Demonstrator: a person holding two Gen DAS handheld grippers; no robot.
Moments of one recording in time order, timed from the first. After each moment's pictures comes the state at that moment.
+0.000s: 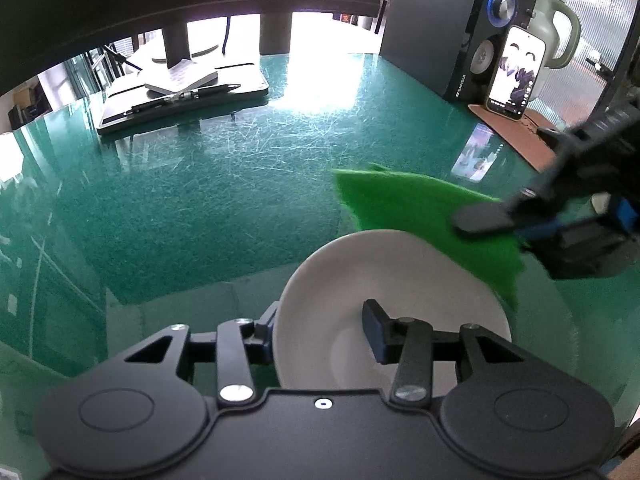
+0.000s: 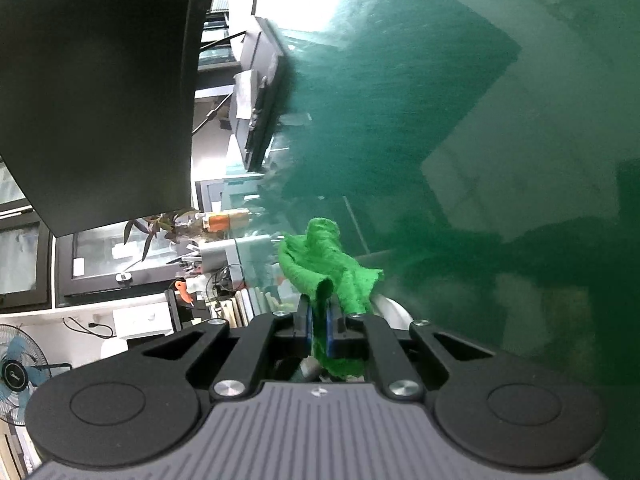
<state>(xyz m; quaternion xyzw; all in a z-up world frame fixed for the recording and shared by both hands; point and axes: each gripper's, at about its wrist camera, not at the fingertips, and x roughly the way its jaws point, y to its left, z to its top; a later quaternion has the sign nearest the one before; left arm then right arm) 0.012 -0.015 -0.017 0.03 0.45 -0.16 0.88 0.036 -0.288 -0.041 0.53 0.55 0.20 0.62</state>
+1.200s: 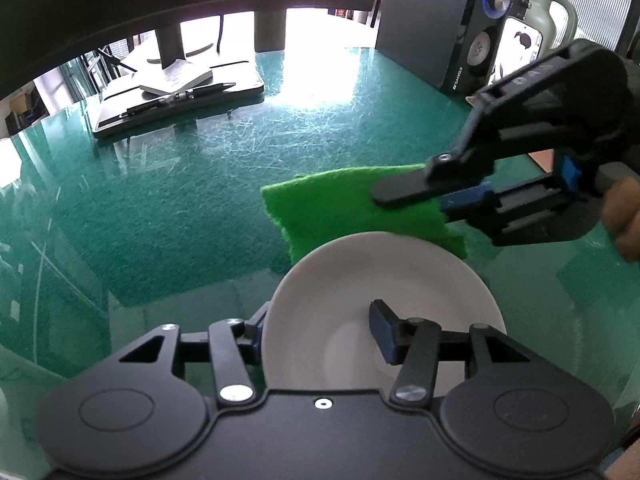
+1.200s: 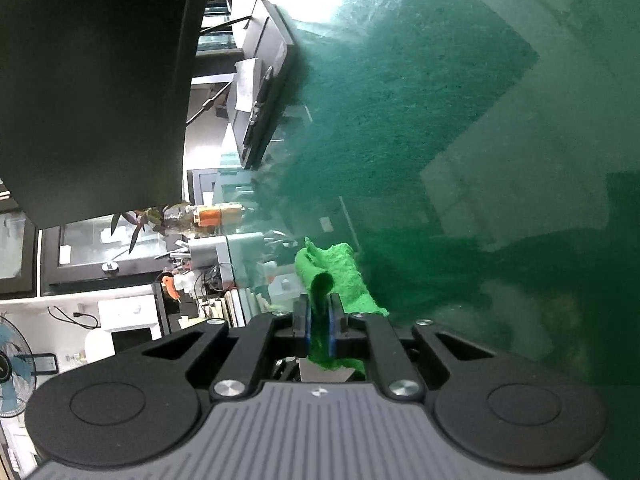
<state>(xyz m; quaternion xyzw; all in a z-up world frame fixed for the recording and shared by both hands) 0.014 -0.019 -0.016 0.04 0.46 -0.17 0.87 0.069 -0.262 -0.046 0.51 0.56 0.22 0.62</state>
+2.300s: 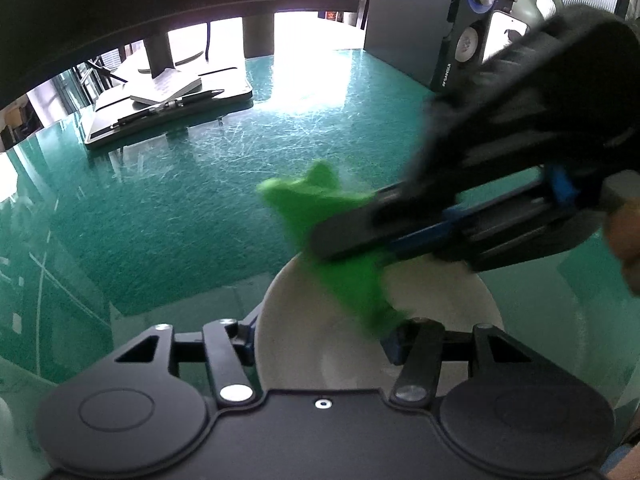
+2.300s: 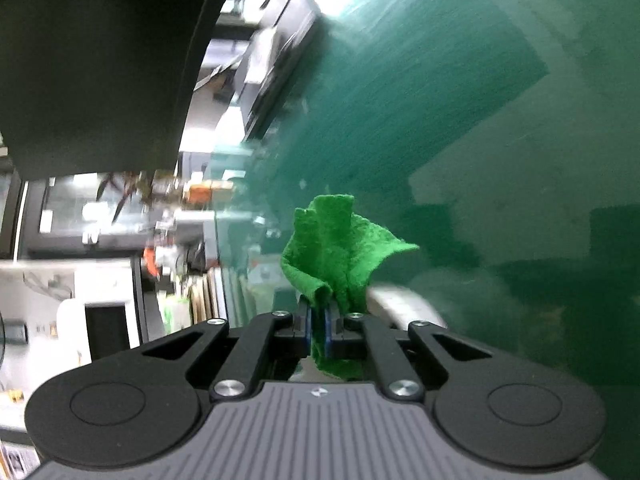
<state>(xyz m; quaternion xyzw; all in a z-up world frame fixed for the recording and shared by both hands) 0.011 -0.024 -0.017 0.06 0.45 -0.17 0.87 0.064 -0.198 -0.034 0.43 0.57 0.25 0.65</state>
